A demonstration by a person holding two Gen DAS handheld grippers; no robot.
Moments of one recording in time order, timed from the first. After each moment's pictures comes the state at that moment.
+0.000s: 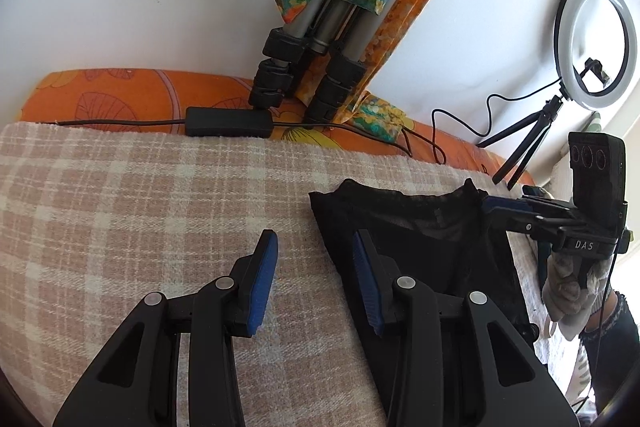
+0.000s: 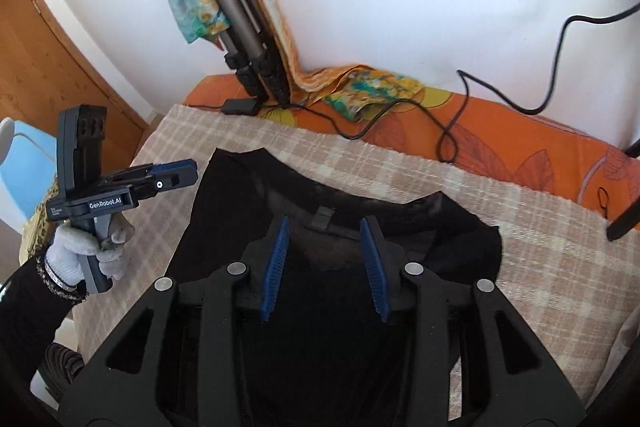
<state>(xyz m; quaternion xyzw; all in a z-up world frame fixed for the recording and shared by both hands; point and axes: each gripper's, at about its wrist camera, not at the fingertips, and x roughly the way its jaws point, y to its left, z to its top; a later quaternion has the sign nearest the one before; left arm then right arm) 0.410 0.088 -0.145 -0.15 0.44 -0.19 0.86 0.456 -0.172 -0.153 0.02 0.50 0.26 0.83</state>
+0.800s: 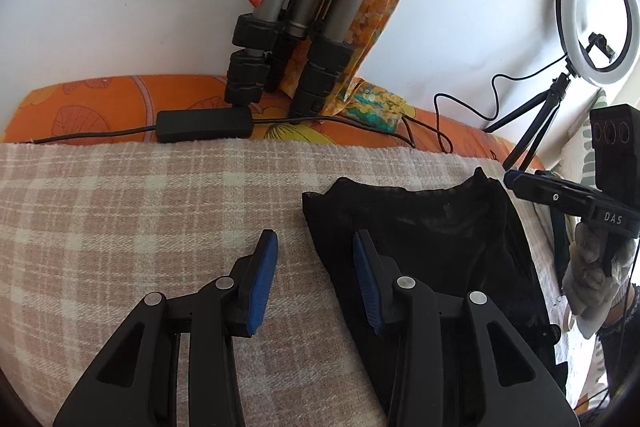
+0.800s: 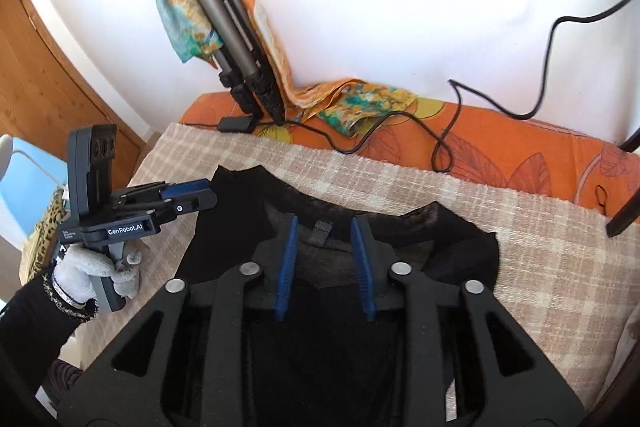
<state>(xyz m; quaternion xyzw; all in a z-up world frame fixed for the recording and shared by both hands) 0.428 0.057 -0.153 -0.10 0.44 -0.19 0.87 0.446 -0.196 -0.142 0.05 0.46 0.23 0.85</state>
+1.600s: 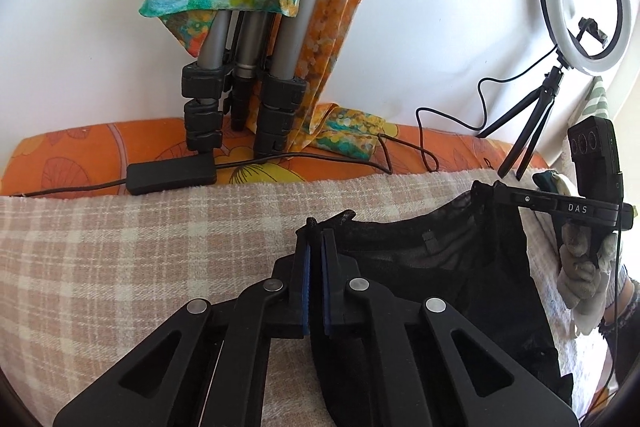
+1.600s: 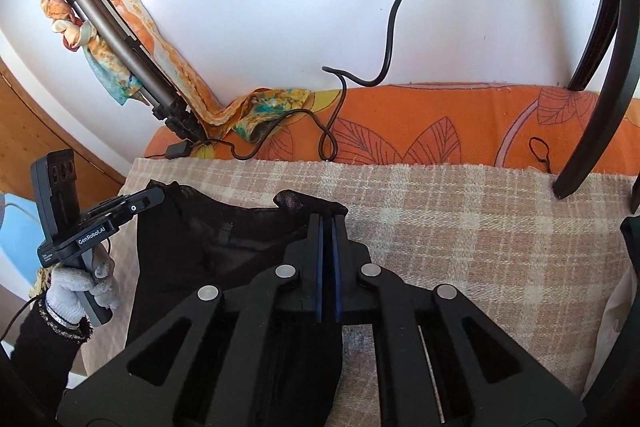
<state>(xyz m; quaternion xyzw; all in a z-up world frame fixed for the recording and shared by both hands) 0.435 0.041 -0.132 -0.08 0.42 -0.20 0.88 0.461 -0.262 -0.165 0.12 0.47 0.18 0.85</state>
